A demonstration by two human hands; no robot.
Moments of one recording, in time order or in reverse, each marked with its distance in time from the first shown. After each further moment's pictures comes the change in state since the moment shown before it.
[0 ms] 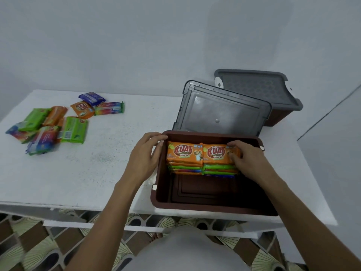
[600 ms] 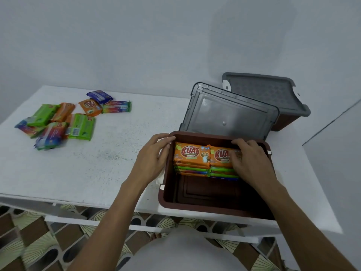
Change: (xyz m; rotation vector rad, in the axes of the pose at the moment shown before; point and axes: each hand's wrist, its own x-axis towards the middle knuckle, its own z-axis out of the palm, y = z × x) left_hand -0.005 -0.003 -0.002 -0.031 -0.027 -0.012; right_hand -0.008 -0.026 0.009 -0.192 0.153 -0.024
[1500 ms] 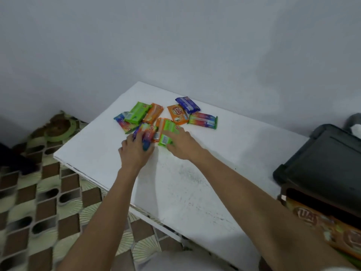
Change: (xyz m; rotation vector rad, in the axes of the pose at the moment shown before) left_hand -0.006 -0.246 -0.199 0.555 0.180 -0.787; right_hand 0.126 -0.395 0.215 0.009 -0.534 -0.738
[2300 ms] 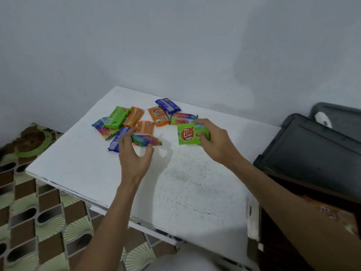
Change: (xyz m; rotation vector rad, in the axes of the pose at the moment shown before) left_hand -0.045 0.053 -0.007 -0.824 0.276 0.229; right_hand -0.129 0.046 -0.078 0.496 0.454 0.077
